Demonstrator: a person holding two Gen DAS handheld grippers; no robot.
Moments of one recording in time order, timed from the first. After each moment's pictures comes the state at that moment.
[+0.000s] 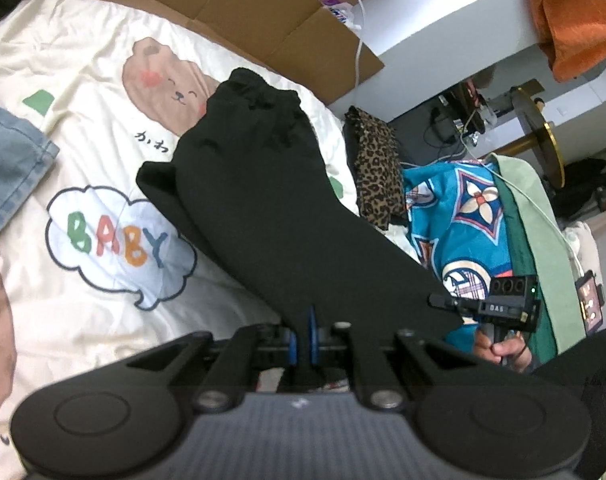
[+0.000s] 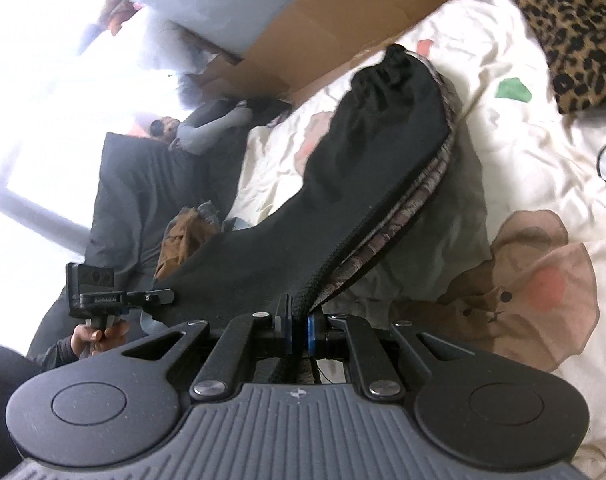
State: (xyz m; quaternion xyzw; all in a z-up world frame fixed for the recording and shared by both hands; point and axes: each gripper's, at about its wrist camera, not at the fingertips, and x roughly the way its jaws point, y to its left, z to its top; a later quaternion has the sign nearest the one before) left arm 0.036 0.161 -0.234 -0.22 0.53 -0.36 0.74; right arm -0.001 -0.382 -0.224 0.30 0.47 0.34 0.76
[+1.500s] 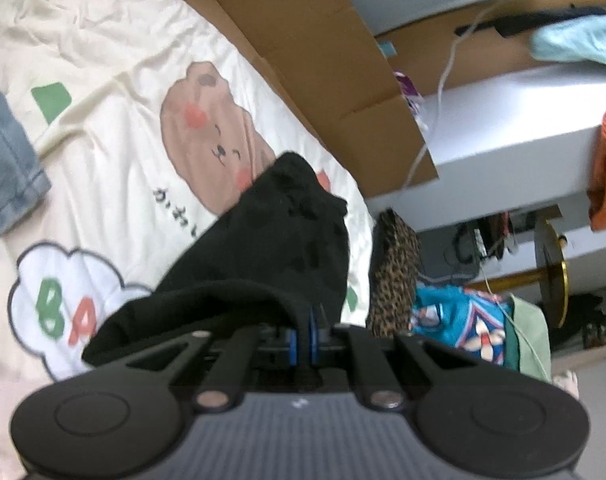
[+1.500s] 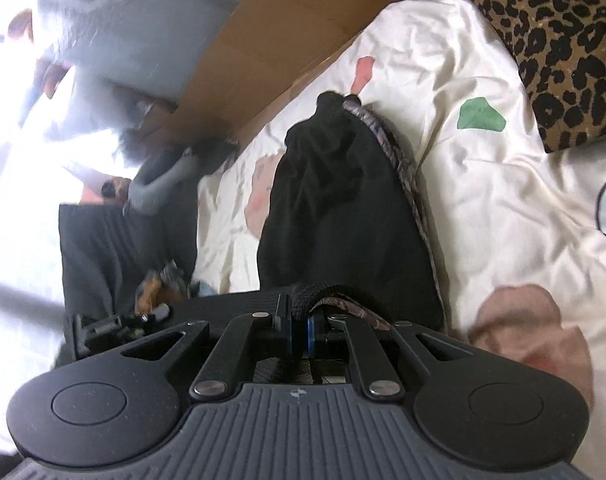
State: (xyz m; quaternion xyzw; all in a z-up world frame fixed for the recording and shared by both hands) left arm 0.151 0.151 -0.279 -0.38 0.50 -0.26 0.73; right arm 0.105 -0.383 -0.254 0.38 0.49 0.26 0.74
